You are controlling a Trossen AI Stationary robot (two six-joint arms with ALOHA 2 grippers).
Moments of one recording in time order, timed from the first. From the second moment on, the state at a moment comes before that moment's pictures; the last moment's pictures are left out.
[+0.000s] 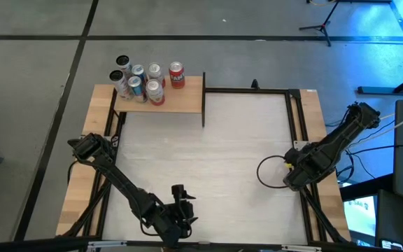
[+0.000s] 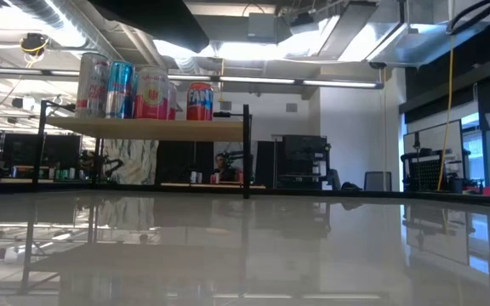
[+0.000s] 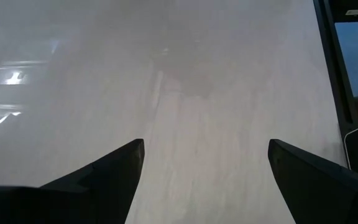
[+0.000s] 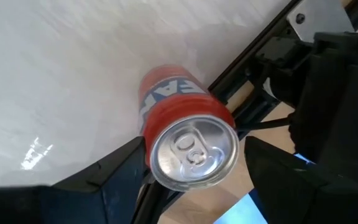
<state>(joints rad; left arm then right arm) -0.72 1.94 1.42 -0.45 -0.69 -0.62 0.75 1.15 0.98 -1.54 -0.11 1.54</state>
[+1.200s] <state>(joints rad) -0.71 1.94 1.42 -0.44 -0.69 -0.62 0.75 1.15 0.83 -1.32 -0.16 1.43</state>
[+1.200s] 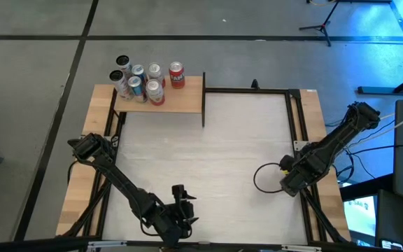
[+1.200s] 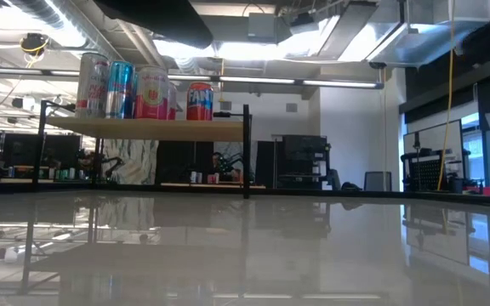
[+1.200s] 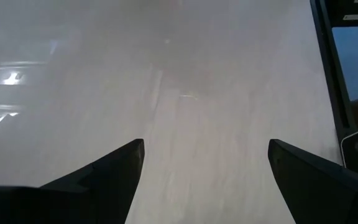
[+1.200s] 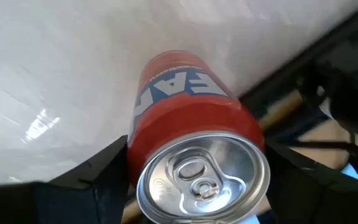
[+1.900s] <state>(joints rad) -0.70 2.06 1.42 -0.40 -0.62 -0.62 0.70 1.15 0.92 -0.91 0.23 1.01</state>
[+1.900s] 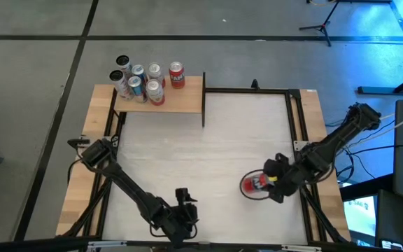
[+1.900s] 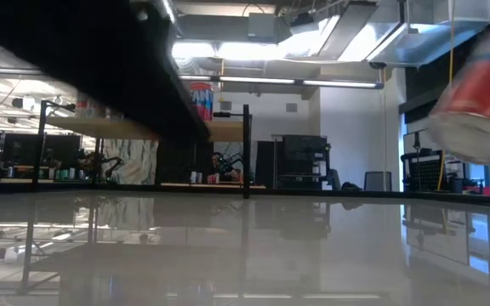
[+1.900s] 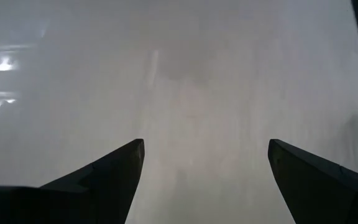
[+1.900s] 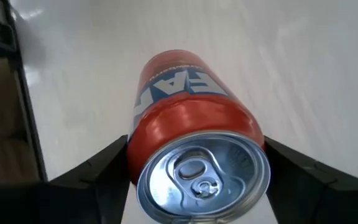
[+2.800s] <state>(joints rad) -0.65 1.97 1.18 -0.24 -0.49 -0.55 0.09 1.58 1.36 -0.96 0.08 0.05</state>
